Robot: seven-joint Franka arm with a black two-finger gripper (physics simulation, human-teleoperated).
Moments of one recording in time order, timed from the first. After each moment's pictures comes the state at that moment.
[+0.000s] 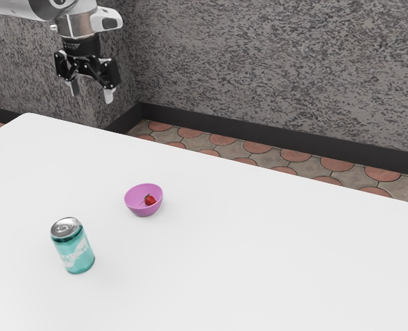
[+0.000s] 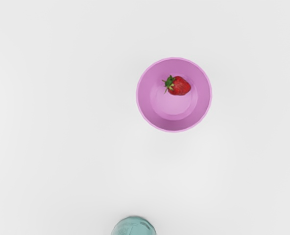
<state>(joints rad) 0.21 0.15 -0.14 -1.35 0.12 1.49 -0.04</state>
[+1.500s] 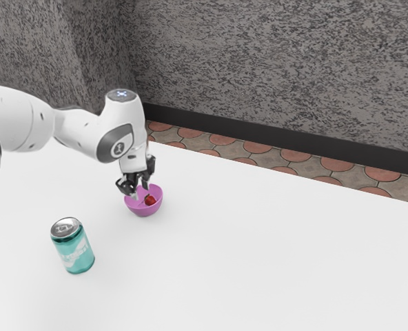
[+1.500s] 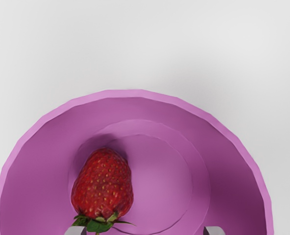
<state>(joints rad) 0.14 0.45 -0.06 -1.81 0.23 2.34 1.60</state>
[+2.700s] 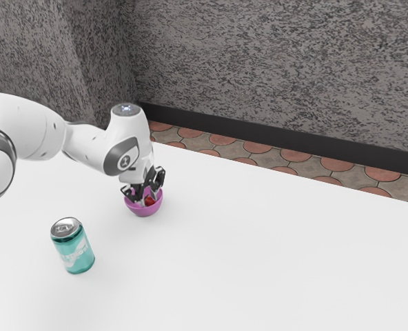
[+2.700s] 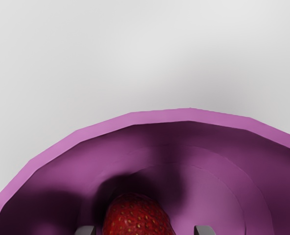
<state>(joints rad) 0.15 0.55 -0.08 -1.79 0.22 2.44 1.89</state>
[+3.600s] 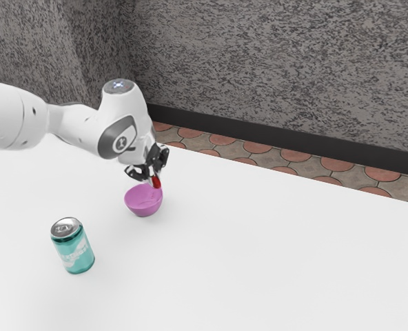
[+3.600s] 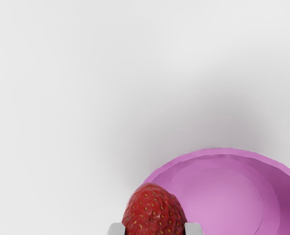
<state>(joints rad) 0.13 0.37 -0.10 -1.87 0.18 2.47 1.90</state>
